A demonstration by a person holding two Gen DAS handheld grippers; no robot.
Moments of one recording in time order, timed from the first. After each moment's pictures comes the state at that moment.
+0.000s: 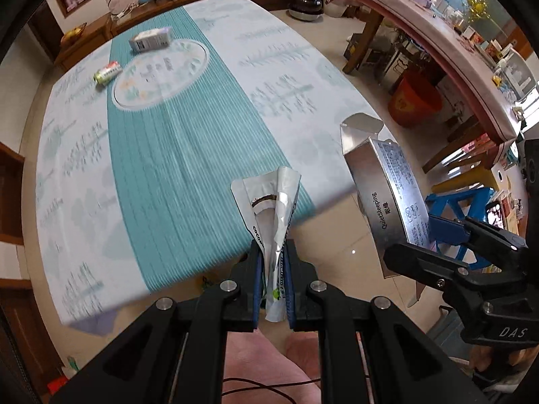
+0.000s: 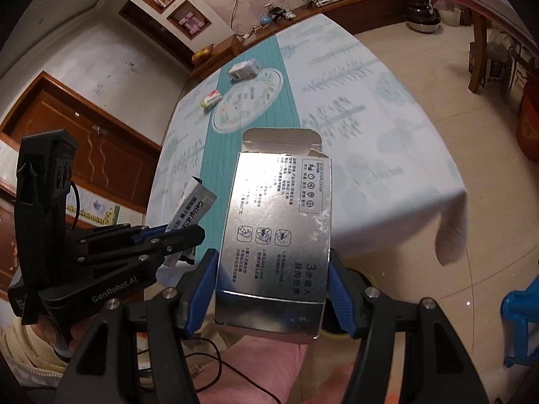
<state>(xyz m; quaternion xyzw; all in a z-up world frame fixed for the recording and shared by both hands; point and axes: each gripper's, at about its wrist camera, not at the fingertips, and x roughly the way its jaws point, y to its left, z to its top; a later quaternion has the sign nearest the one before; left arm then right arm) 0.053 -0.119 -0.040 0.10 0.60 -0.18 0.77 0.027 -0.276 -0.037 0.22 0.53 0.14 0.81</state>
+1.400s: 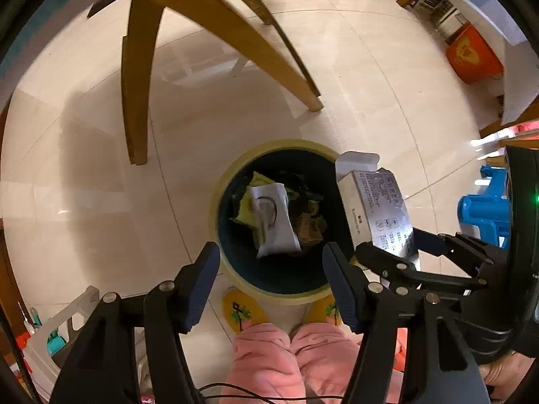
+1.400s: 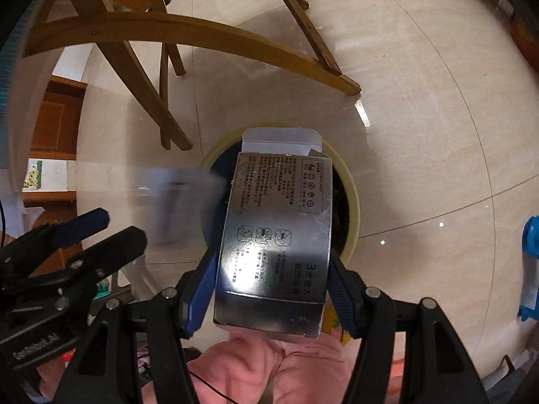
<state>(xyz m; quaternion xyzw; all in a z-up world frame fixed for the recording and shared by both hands) 0.010 -0.075 -0.405 0.08 0.69 -0.11 0.71 -0.019 -0.226 -0.438 0.18 0.70 0.06 0.69</state>
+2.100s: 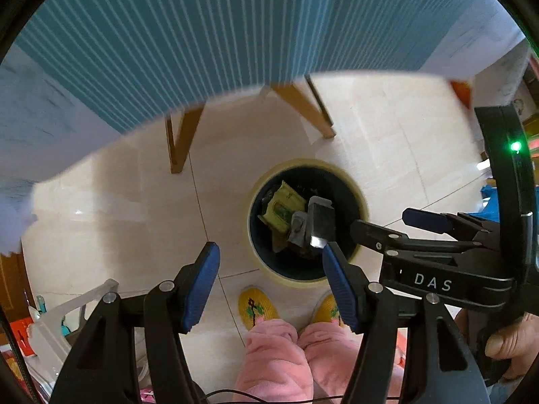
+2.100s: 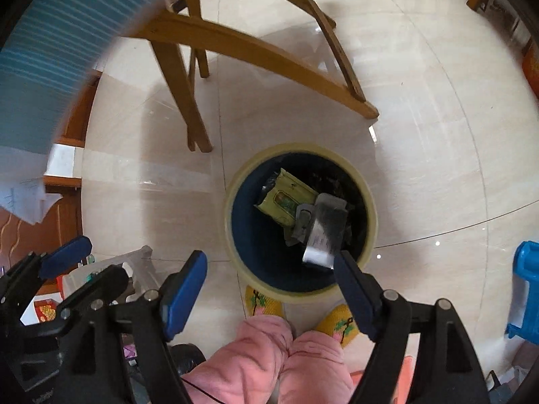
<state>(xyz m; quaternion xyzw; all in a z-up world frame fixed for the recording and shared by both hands) -0.022 -0.043 -0.293 0.07 0.65 -0.08 0.76 -0.007 -0.203 -0.374 0.15 0.68 0.09 0.71</state>
